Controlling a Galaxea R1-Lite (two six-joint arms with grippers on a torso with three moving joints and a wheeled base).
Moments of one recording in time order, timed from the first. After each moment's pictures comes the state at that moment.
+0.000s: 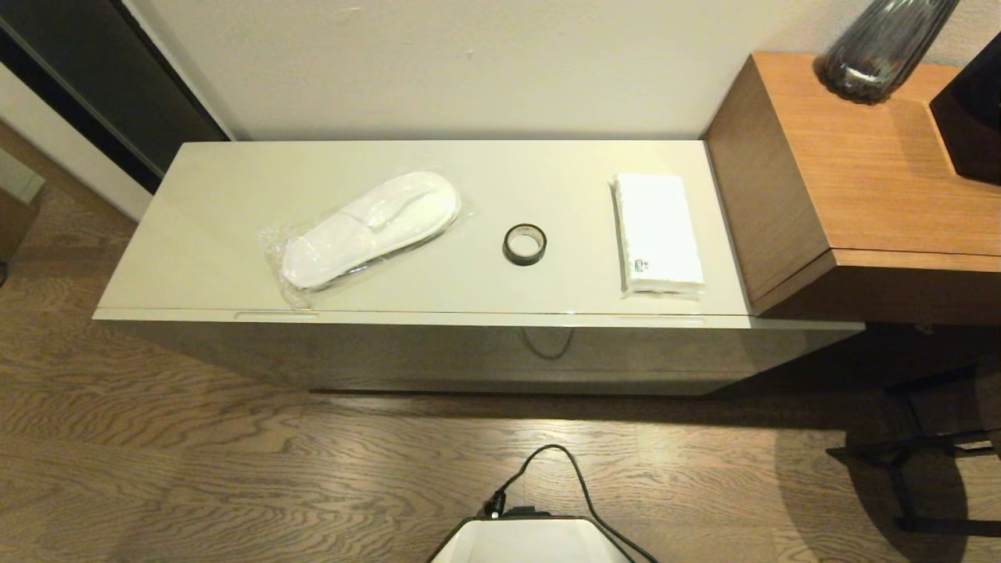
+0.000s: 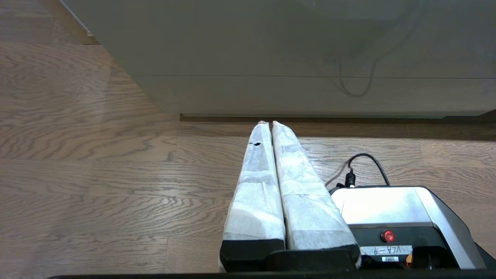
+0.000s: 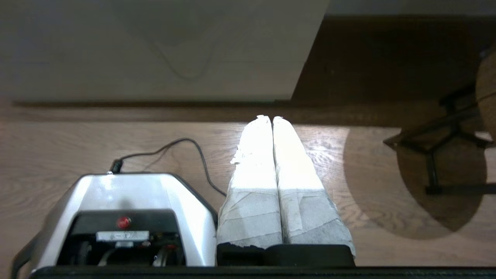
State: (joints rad) left arm 0.00 0.00 0.00 -0.01 -0.01 -0.01; right arm -0.02 0.00 -0.09 0.11 0.01 -0.01
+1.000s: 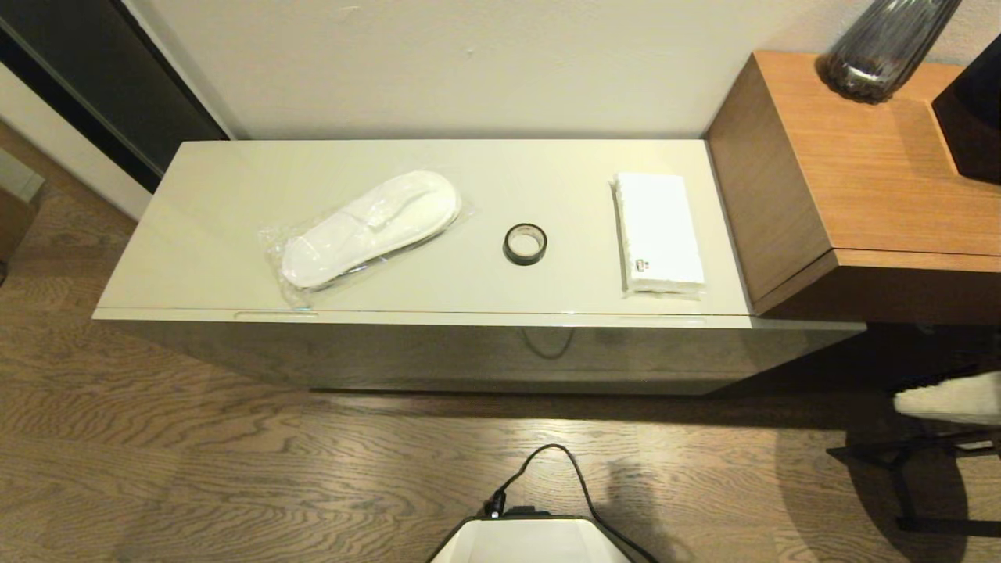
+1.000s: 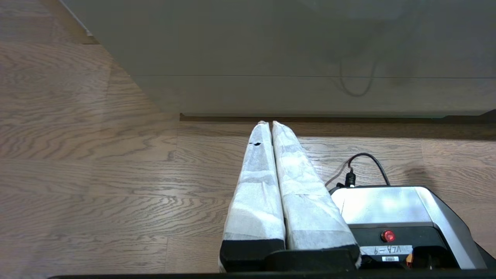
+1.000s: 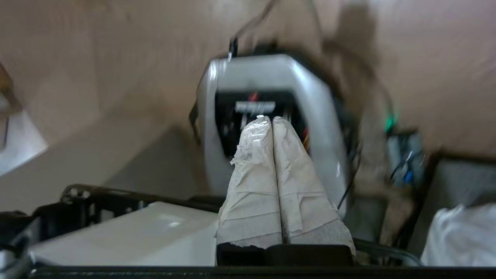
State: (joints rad) left arm 0.00 0.00 0.00 -0.01 -0.01 -0.01; right arm 0.15 1.21 -1.11 0.67 0.25 0.33
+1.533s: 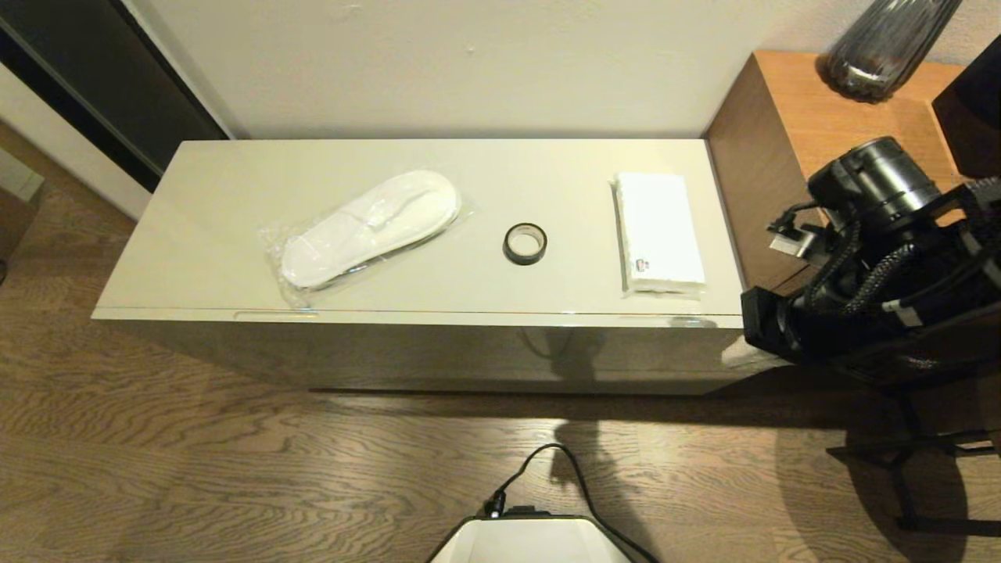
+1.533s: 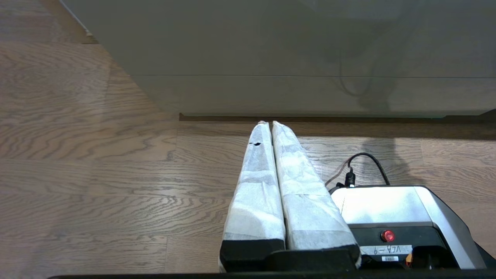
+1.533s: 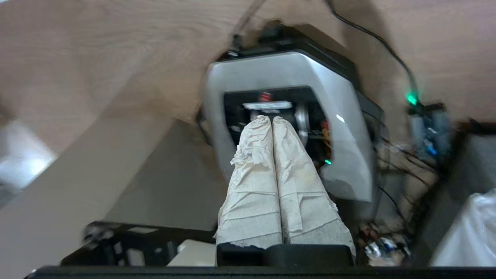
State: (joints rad) left arm 0.00 0.00 0.00 -0.01 -0.01 -0.01; right arm 0.36 1.66 -1.36 0.62 0.08 0.56
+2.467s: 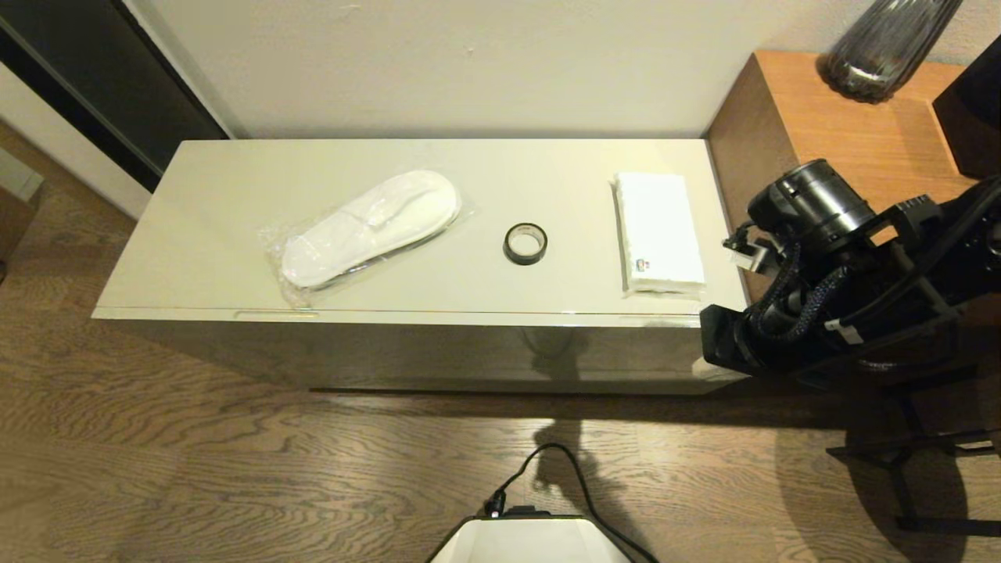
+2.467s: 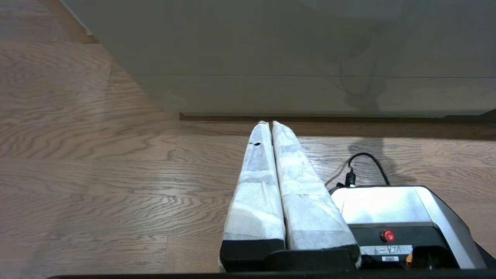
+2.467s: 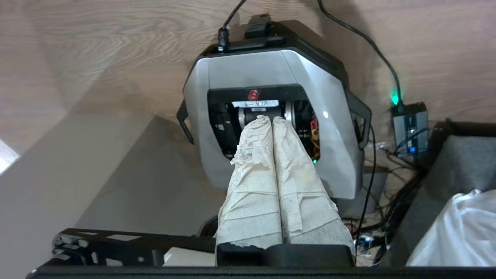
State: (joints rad) left arm -0.01 0.00 0.00 -0.01 -0.01 -0.01; right arm 0.47 1.71 -1.37 0.60 -0.01 0.58
